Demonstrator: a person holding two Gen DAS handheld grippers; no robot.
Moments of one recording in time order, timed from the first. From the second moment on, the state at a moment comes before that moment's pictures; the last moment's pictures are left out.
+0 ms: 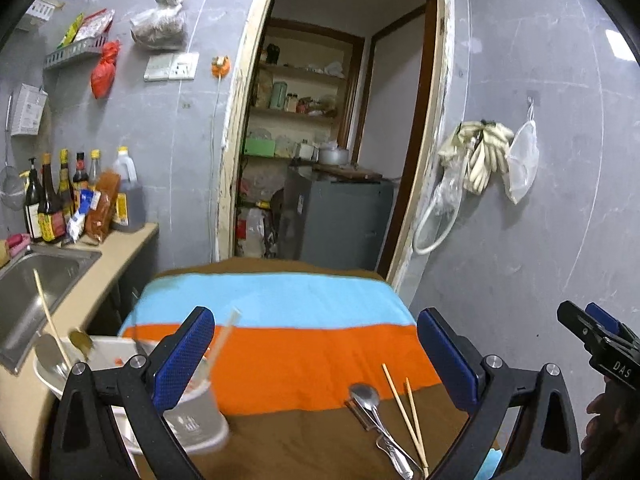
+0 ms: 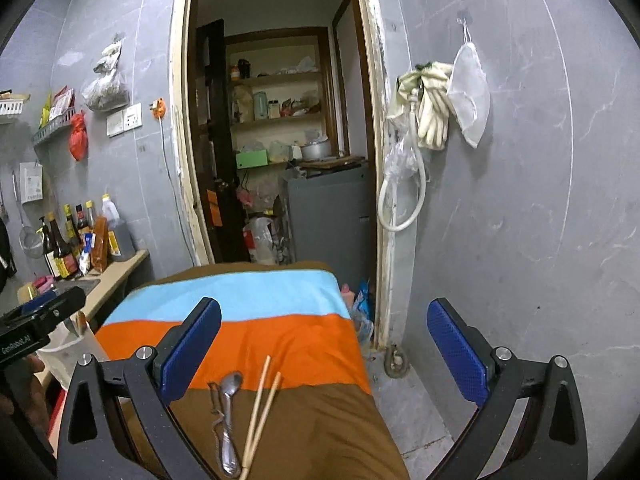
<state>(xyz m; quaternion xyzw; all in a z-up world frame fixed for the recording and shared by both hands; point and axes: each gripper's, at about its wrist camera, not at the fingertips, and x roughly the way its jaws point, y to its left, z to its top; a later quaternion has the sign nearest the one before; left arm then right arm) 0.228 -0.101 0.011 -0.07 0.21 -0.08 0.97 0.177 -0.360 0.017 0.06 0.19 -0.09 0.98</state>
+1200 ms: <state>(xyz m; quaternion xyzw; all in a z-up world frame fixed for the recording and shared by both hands) 0.332 -0.177 -0.148 -0.09 0.50 -0.12 0.85 0.287 -0.369 -0.178 0.15 0.37 0.10 0.91</state>
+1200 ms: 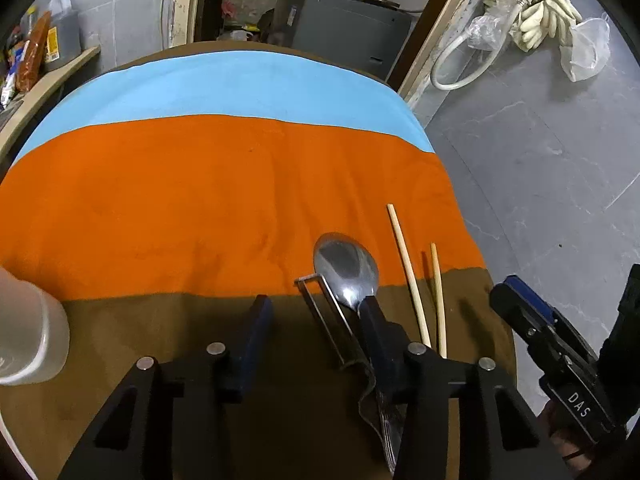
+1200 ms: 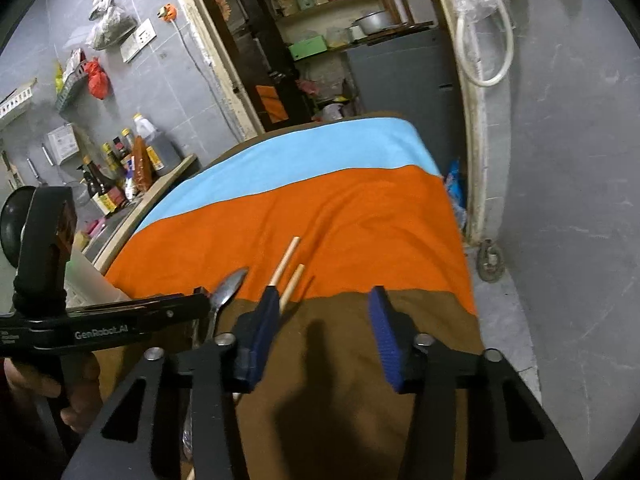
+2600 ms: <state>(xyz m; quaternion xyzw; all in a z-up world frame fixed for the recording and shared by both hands) 0.316 -0.149 -0.112 -0.13 0.49 -0.14 0.85 0.285 -0.348 -0.148 0.21 0.40 0.11 0.89</state>
